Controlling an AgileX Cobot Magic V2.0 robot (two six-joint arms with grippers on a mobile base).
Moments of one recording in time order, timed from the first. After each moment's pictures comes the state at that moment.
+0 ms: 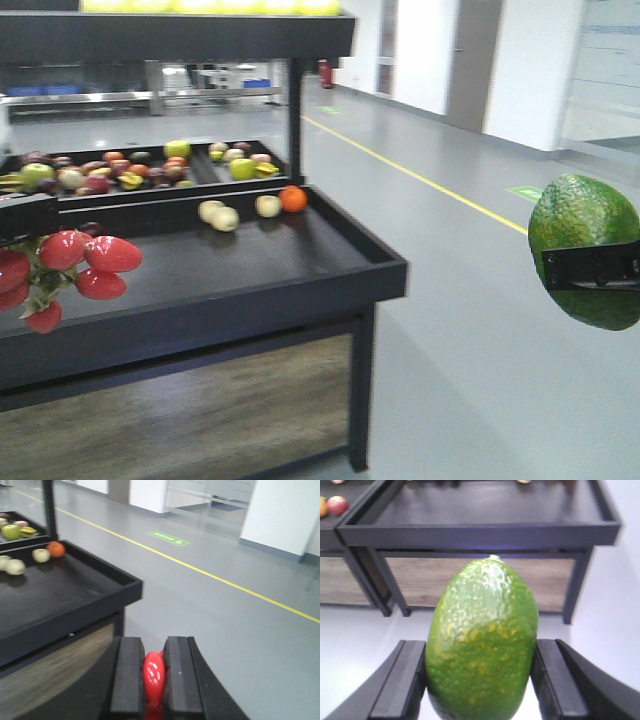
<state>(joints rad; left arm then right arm) -0.43 0.95 -1.25 -0.07 0.57 -0.04 0.33 1.03 -1.52 0.17 1.04 -0.03</state>
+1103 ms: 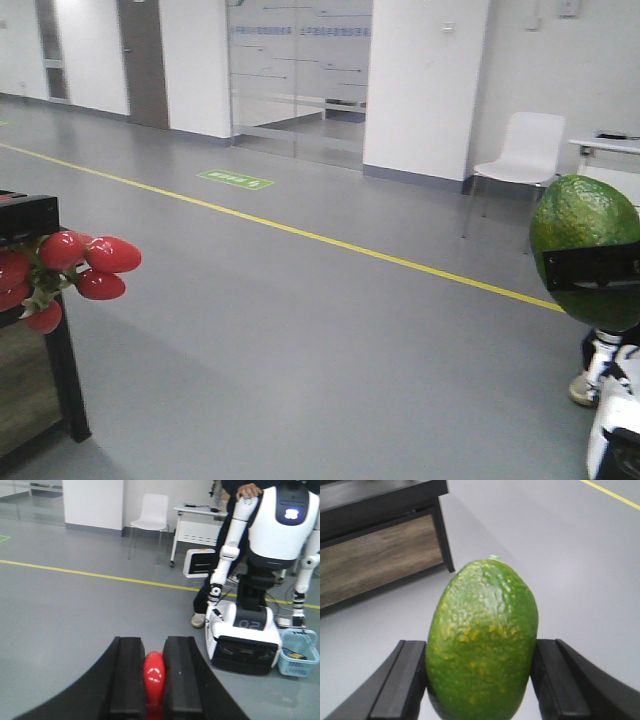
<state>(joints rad) -0.43 0.95 -1.25 -0.07 0.57 -0.04 0.33 1.03 -1.52 0.17 1.04 -0.03</state>
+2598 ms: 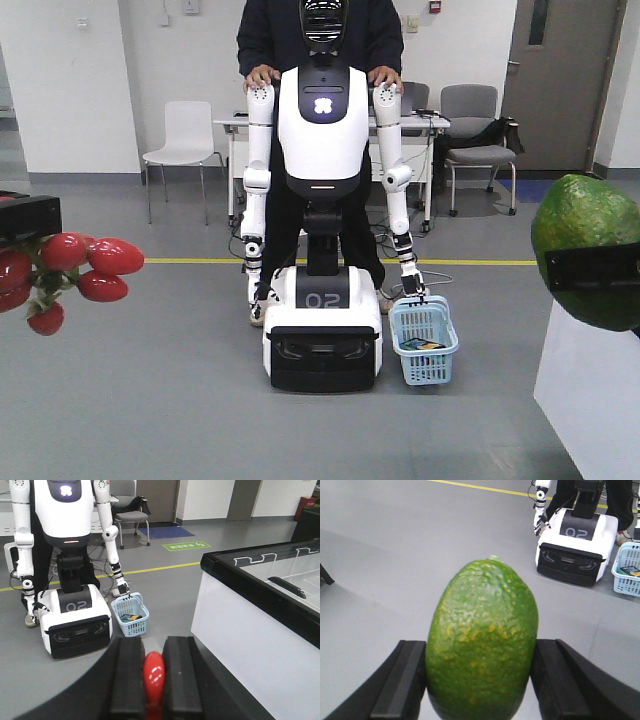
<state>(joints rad) -0.43 0.95 -1.25 -0.07 0.57 -0.04 0.33 1.03 -1.52 0.17 1.05 -0.03</state>
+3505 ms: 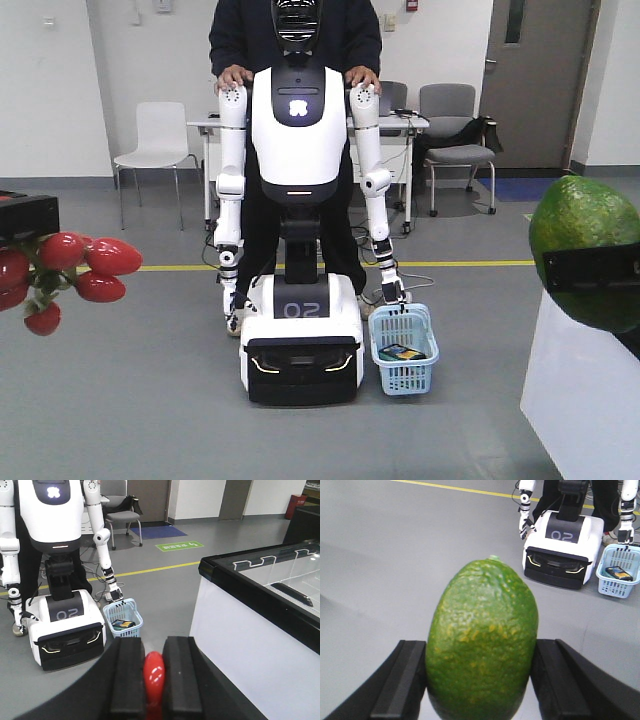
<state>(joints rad) -0.43 0.95 -1.25 -0.07 0.57 -0.04 0.33 1.03 -1.52 0.17 1.05 -0.03</state>
